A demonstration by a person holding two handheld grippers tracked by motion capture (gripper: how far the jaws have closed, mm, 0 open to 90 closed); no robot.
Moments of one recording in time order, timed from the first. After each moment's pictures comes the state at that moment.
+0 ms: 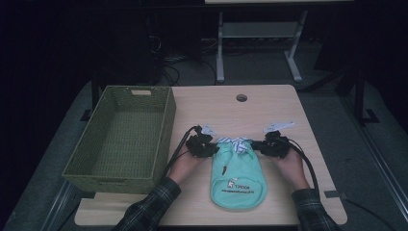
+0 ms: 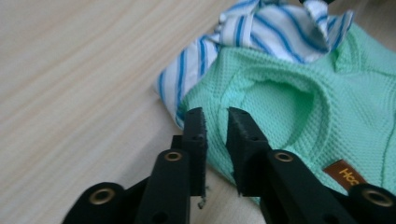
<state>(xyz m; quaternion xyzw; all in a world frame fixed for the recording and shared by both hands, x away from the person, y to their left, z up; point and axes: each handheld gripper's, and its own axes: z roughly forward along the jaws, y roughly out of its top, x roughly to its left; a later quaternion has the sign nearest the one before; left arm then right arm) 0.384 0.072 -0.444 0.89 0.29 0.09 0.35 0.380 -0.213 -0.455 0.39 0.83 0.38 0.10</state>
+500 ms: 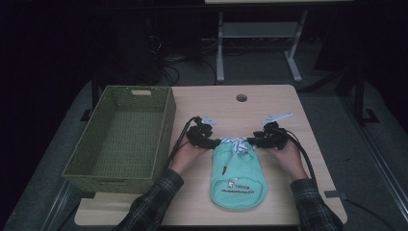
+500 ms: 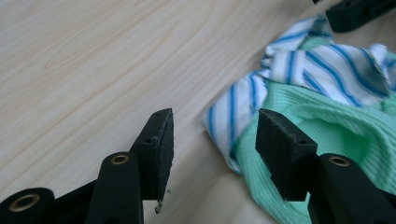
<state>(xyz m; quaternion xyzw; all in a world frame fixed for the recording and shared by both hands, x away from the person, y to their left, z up) 0.417 0.071 -0.442 0.88 0.31 0.11 0.35 0.407 -0.211 -0.450 0.40 0.83 0.38 0.09</state>
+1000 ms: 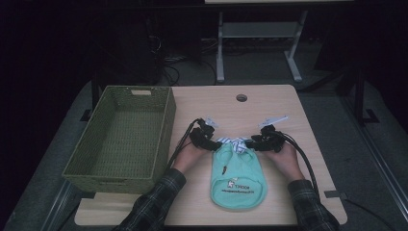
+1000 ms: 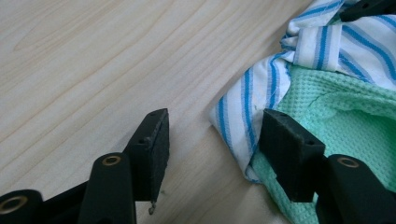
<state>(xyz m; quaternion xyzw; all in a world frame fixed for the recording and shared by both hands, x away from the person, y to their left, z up) 0.426 0.064 -0.464 0.89 0.30 0.10 0.32 0.412 -0.207 -0.472 0.40 0.83 0.38 0.07</state>
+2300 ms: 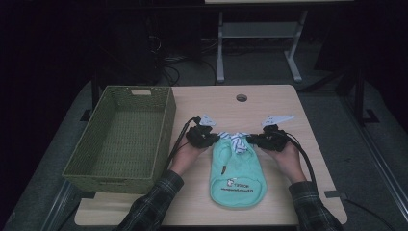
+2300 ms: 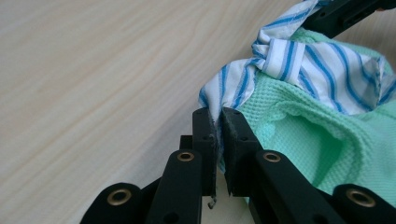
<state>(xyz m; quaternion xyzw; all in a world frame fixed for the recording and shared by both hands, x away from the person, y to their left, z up) 0.405 0.073 -0.431 0.87 0.28 0.12 0.39 0.392 -0.205 -0.440 0.37 0.82 0.42 0.10</state>
